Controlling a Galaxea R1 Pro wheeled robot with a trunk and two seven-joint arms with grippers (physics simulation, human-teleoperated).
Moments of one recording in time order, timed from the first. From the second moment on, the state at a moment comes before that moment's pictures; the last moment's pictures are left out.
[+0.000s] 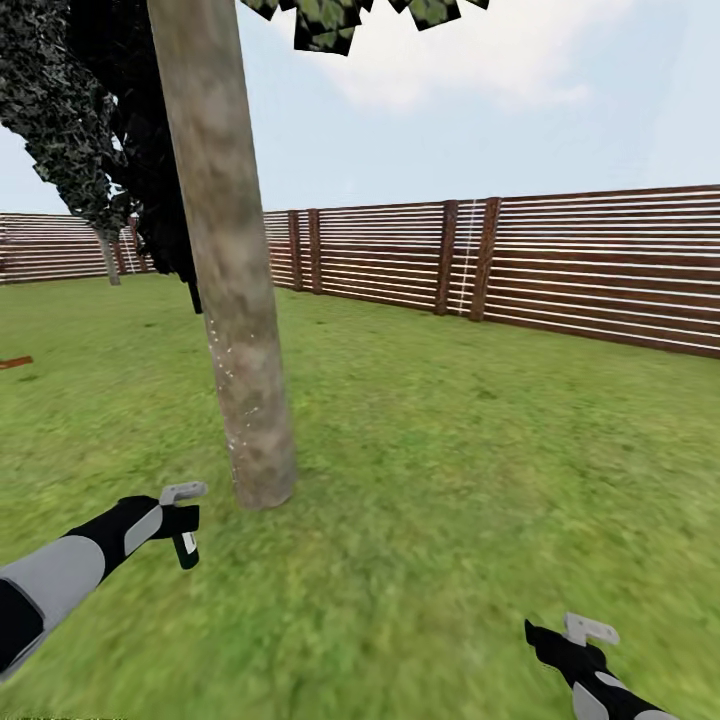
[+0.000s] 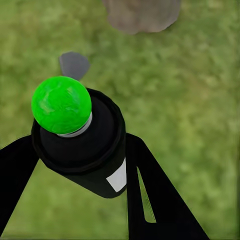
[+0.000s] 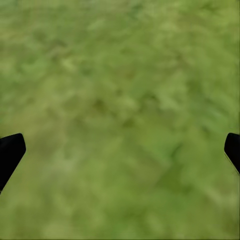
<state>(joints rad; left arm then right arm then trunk) -0.99 0.31 -0.82 -0.18 0.96 0.38 -0.03 -0.58 -0.19 0.11 -0.03 -0.43 -0.27 0.03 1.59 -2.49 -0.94</state>
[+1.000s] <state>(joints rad) -0.99 0.27 -0.82 -0.18 0.96 0.39 -0.03 -0.58 -0.20 0.11 -0.03 -0.43 -0.27 0.03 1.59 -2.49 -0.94</state>
